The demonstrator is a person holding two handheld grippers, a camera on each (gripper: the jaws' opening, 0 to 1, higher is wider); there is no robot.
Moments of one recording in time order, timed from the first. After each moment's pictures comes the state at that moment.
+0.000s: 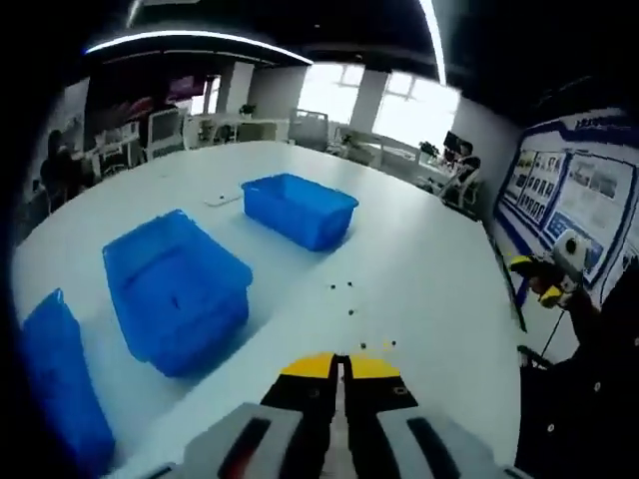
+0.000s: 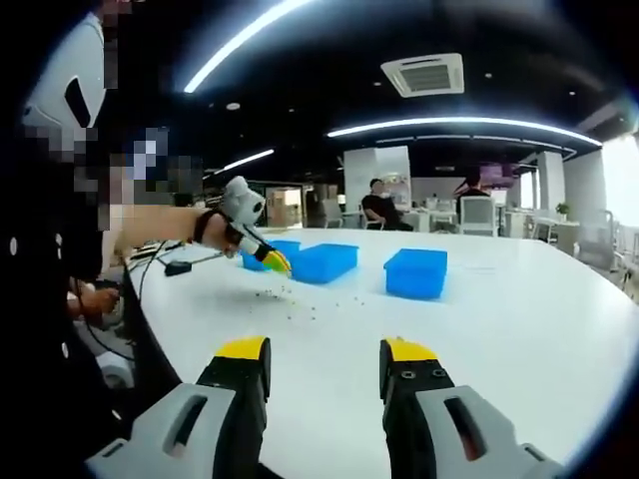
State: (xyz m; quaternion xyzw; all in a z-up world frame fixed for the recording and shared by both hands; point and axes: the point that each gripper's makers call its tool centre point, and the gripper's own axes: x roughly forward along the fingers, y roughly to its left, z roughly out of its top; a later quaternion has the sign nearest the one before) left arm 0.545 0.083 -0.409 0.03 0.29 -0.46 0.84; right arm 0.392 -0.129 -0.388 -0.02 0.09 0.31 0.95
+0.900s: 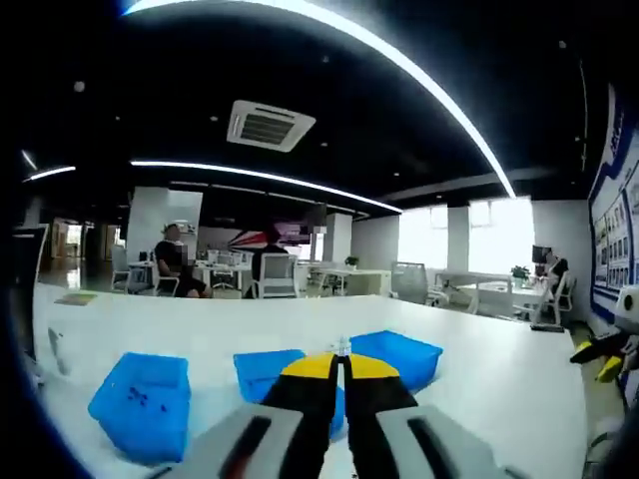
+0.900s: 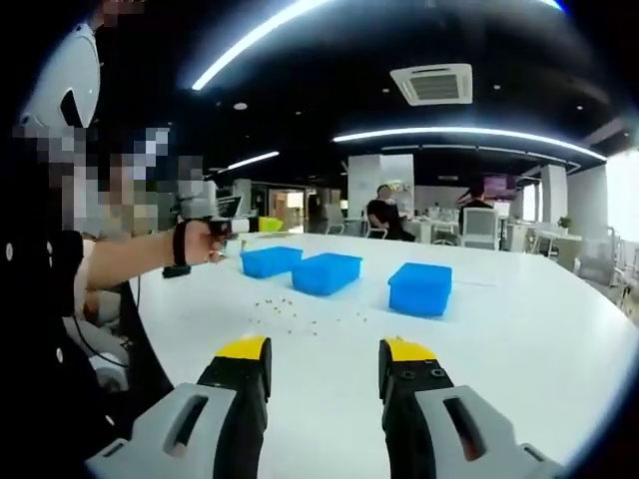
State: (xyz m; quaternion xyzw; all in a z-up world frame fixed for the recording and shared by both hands) left arm 0.600 0.137 -0.322 -0.02 0.03 -0.24 0.97; right arm 0.399 -0.121 -0.377 -0.04 0.08 0.31 0.95
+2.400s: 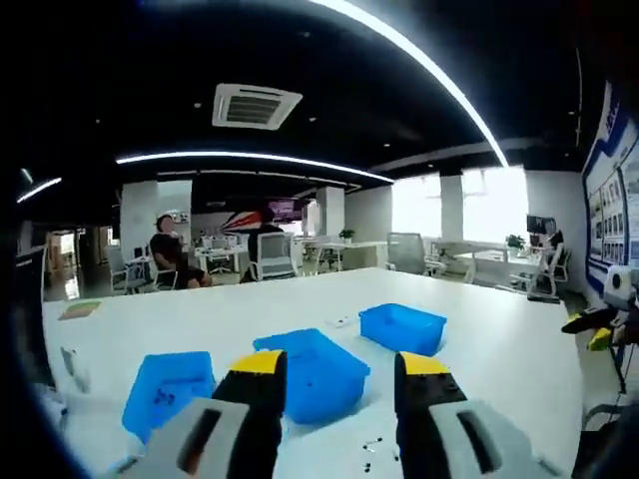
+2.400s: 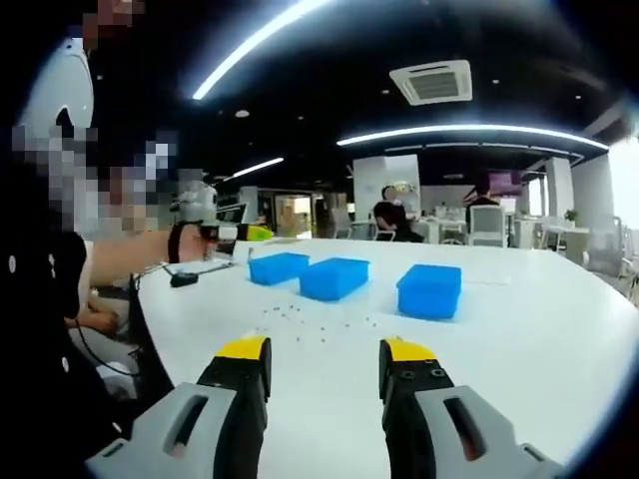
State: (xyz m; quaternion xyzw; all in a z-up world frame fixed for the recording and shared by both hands) left arm 0.534 0.174 -0.334 0.00 0.06 -0.25 0.97; right arm 0.405 -0.105 -0.371 -0.02 0.07 0.33 0.94
